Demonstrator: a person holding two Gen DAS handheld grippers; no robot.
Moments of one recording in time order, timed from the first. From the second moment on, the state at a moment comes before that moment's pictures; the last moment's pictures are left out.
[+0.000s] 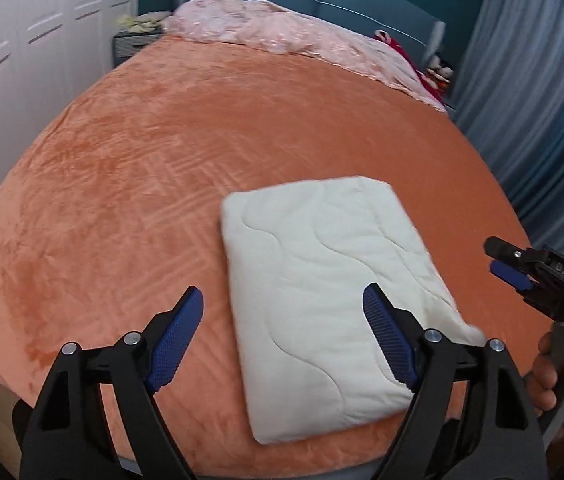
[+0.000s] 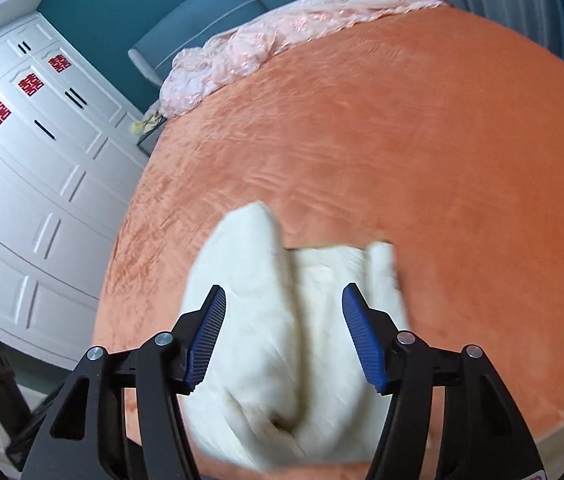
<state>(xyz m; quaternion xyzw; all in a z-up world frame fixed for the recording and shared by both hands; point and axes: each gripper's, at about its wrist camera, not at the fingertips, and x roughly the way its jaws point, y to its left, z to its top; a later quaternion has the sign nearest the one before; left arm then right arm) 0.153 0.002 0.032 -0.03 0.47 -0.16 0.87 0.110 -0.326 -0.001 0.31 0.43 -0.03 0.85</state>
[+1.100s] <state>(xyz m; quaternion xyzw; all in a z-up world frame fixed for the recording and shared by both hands) 0.216 -0.163 -0.105 0.08 0.53 -0.14 0.83 0.103 -0.363 -0.143 0.29 0.49 -0.15 0.81</state>
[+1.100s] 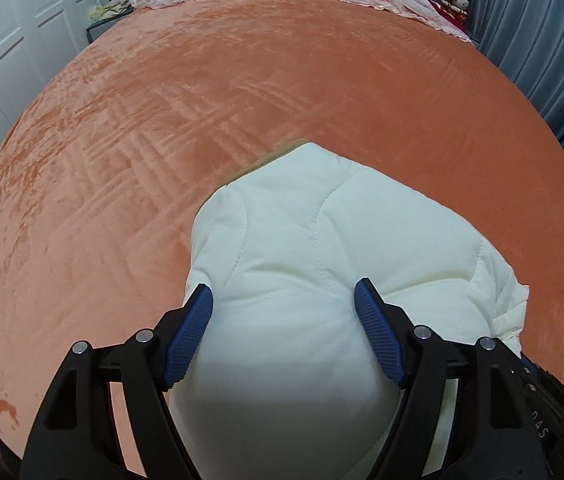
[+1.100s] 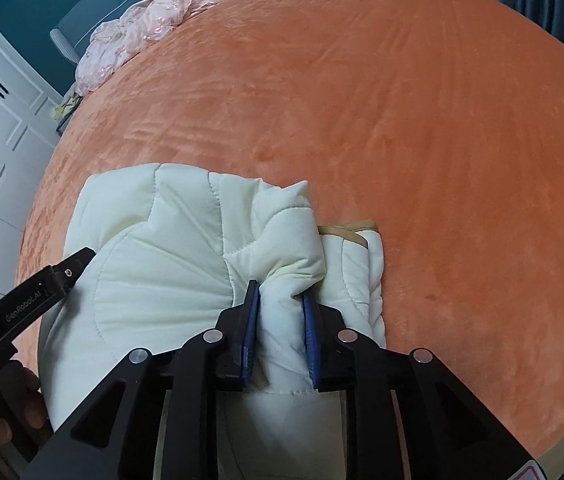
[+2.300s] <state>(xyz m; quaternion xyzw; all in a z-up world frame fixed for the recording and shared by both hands) 0.166 -0.121 -0.074 0.08 0.50 -0.15 0.85 0.026 -0.349 -0.070 0.28 0.41 -0.20 0.85</state>
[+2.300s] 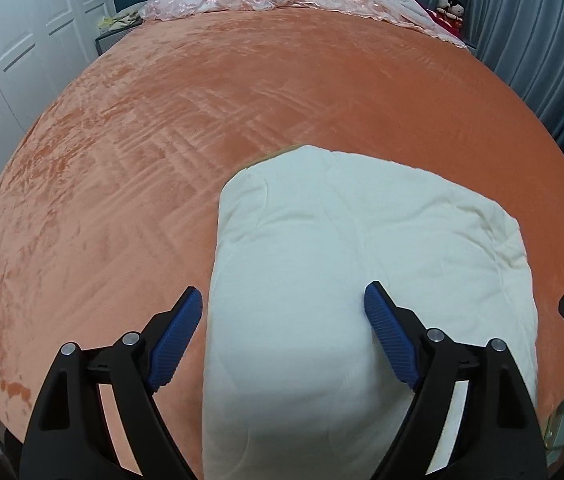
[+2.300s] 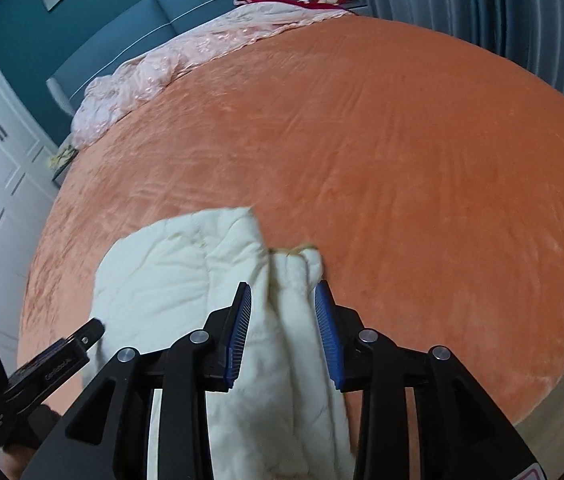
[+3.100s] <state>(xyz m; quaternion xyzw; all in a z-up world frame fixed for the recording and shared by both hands) 0.104 -0.102 -0.100 0.13 0.52 -0.14 0.84 0.005 -0.301 -0.125 0.25 0.51 -0.15 0.81</state>
